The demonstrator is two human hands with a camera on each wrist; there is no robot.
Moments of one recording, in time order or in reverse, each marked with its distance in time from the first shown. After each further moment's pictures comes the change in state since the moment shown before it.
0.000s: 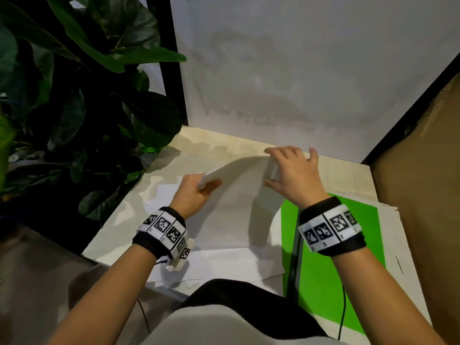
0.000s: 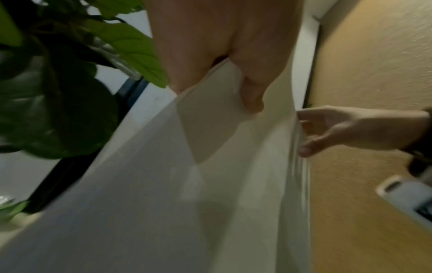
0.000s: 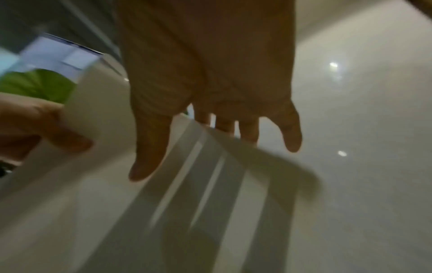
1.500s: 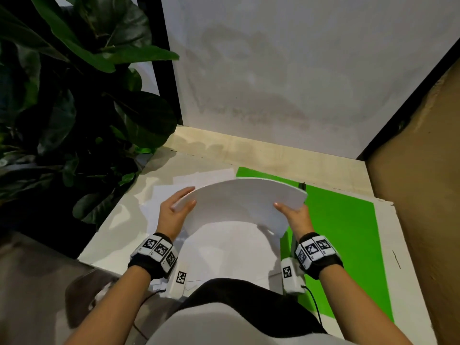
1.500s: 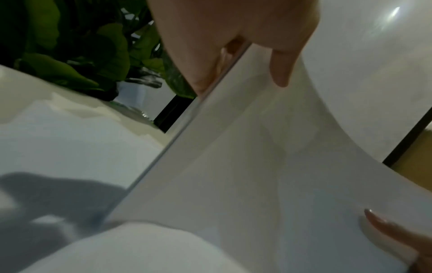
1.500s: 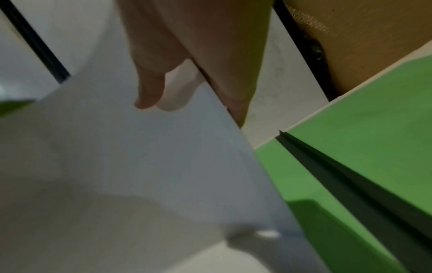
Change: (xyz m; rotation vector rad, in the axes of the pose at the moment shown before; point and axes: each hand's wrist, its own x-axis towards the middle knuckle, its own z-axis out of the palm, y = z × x) left_hand -0.028 -0.066 0.005 -0.388 0.198 -0.253; right_hand -0.045 0.039 0.127 1.378 0.089 0.797
